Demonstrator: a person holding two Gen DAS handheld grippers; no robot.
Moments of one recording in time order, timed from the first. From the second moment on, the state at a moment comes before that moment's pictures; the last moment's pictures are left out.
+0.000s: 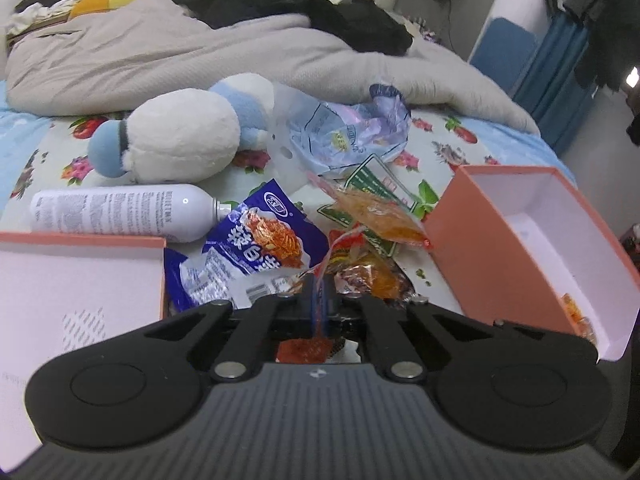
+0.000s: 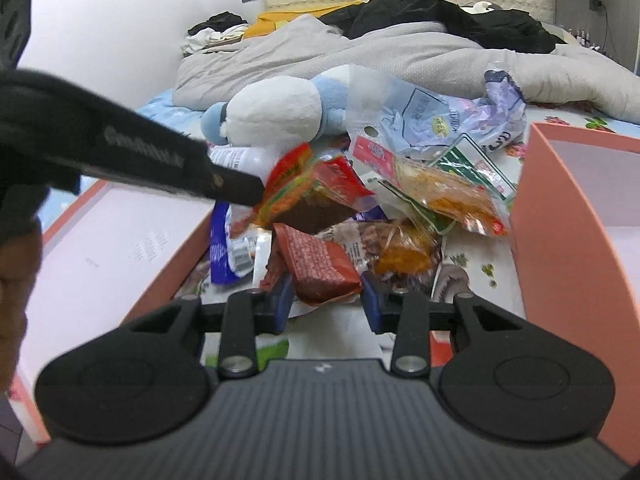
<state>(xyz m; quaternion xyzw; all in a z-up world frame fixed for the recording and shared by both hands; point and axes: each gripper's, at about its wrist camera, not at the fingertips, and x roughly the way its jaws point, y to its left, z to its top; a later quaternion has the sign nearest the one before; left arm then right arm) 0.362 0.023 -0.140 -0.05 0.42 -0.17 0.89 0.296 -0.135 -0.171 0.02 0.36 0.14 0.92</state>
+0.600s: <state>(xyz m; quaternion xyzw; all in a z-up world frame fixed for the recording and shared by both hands) 0.239 0.040 -0.123 -0.09 0.41 -0.13 0.90 0.188 -0.171 -0.164 0.01 0.38 0.10 0.92</state>
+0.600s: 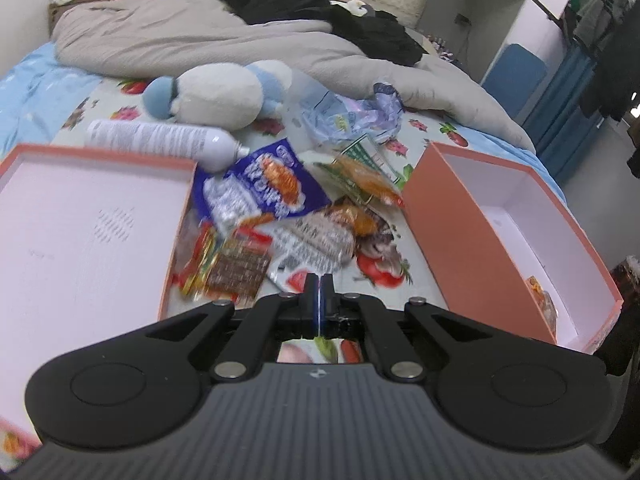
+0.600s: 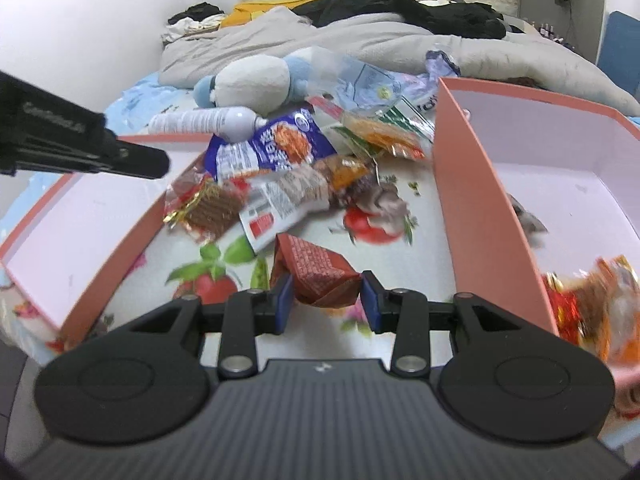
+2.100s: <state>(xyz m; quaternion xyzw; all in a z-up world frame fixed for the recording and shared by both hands) 0.356 0.037 -0.238 0.09 0.49 -0.14 0.86 0.216 -0.151 -0.205 -0.08 0.45 0.19 0.87</state>
